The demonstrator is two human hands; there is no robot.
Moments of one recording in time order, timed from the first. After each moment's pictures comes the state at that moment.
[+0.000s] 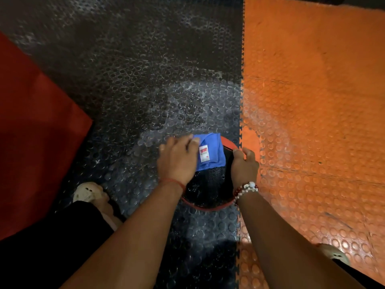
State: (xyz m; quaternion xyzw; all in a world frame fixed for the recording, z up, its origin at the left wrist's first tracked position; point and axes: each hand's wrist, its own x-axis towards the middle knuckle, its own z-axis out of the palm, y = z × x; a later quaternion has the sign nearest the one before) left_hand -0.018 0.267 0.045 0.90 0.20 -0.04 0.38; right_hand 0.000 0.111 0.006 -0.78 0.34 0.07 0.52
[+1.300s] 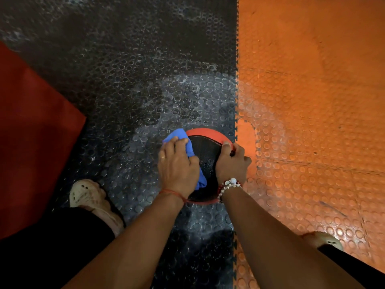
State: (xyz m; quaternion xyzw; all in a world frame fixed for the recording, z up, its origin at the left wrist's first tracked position) left_hand -0.046 0.252 0.025 0.94 0.14 -0.02 0.32; right_hand -0.016 0.131 0.009 -0.82 0.37 0.08 0.44
